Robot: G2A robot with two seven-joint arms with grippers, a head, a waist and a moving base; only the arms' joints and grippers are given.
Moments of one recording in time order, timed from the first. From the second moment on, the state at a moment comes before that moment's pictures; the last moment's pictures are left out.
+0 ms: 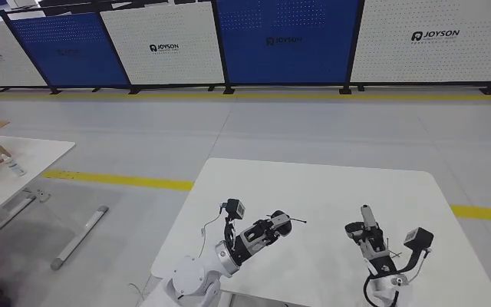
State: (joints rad) left arm 1.64 -1.18 -1.24 -1.93 -0.37 -0.20 -0.44; right arm -1.70 -1.30 1.38 -1.88 0.05 -0.13 0.13
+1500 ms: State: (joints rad) left arm 1.64 -1.18 -1.24 -1.93 -0.37 -0.20 -0.44; right arm -1.54 -1.20 1.77 -1.81 -0.11 0.09 0.91
